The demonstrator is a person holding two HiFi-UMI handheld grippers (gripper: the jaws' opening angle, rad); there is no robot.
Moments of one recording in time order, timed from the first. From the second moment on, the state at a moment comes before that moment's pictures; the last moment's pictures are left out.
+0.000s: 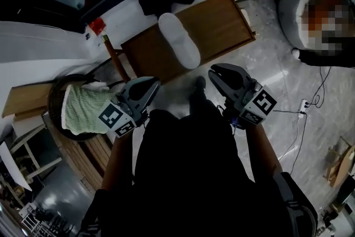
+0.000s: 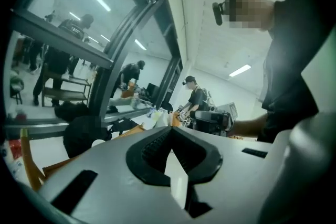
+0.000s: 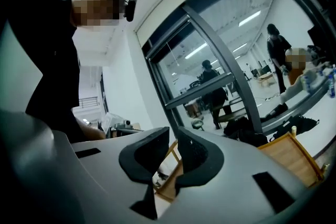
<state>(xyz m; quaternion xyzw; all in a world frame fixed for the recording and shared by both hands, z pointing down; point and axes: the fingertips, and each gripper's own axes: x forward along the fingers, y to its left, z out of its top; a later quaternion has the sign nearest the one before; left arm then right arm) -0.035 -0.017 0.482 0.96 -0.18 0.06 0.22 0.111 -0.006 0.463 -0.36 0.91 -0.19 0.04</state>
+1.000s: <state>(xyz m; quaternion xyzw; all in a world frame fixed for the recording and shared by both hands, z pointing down) 0.024 -0.075 0.621 0.92 -0.17 0.13 0.35 0.120 -0.077 0.719 -0.28 0.80 -0.53 -0.10</state>
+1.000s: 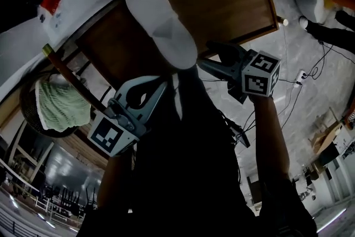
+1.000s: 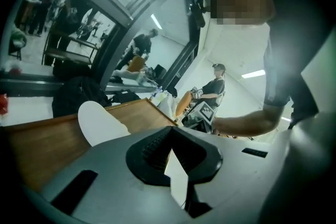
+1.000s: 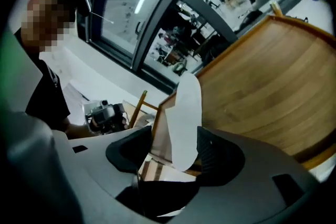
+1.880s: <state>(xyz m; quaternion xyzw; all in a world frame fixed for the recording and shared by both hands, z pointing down) 0.031 -0.063 0.664 0.90 -0.15 0.14 0.37 0.084 -0.063 0.782 -0.23 0.74 -0.59 -0.23</state>
